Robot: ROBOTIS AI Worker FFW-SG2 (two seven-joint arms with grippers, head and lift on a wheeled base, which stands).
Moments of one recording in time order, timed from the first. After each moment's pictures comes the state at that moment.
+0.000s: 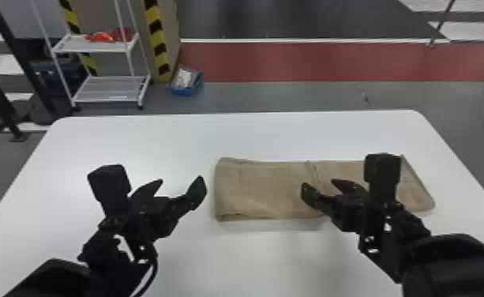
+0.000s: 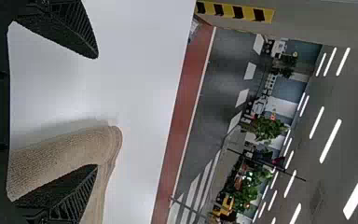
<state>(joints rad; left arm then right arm) 0.23 0.28 -0.16 -1.97 0.58 0.38 0.15 0.10 -0.14 0.08 -1.88 -0.20 0.68 0.12</state>
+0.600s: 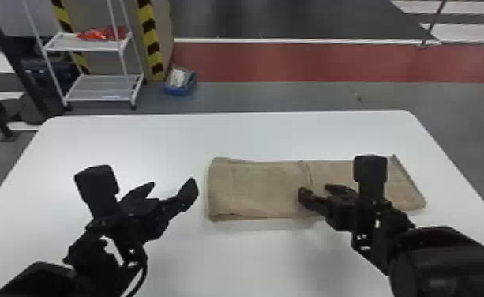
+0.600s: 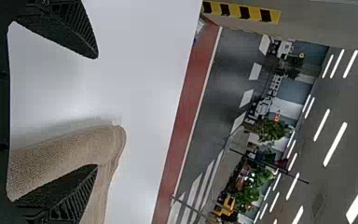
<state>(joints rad) 0.25 0.28 -0.14 -2.00 0.62 0.43 0.15 0.04 -0.14 0.08 -1.77 -0.19 0.70 0.12</state>
